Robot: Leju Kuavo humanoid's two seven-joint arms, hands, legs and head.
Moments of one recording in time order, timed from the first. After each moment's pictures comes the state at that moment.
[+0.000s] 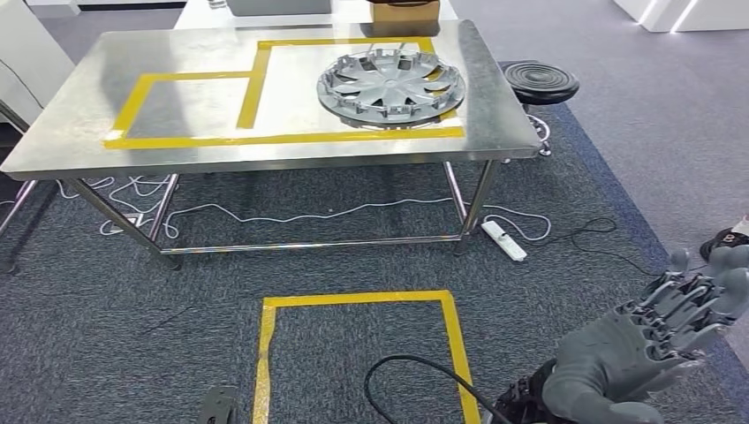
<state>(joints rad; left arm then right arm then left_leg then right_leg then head) -0.11 -0.27 1.05 -0.21 -0.80 0.32 -0.24 0.17 0.19 0.47 -1.94 0.40 -0.67 -0.70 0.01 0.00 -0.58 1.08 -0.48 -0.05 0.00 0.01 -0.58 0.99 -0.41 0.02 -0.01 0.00</state>
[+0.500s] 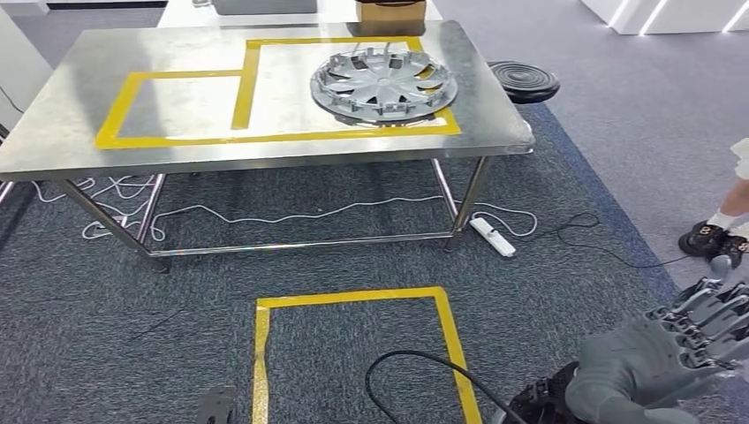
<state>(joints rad) -0.11 -0.28 1.05 -0.21 -0.80 0.33 -0.23 0.19 0.21 0.43 -1.98 0.41 -0.67 -0.70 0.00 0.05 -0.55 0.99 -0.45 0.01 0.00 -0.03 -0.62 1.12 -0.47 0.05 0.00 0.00</state>
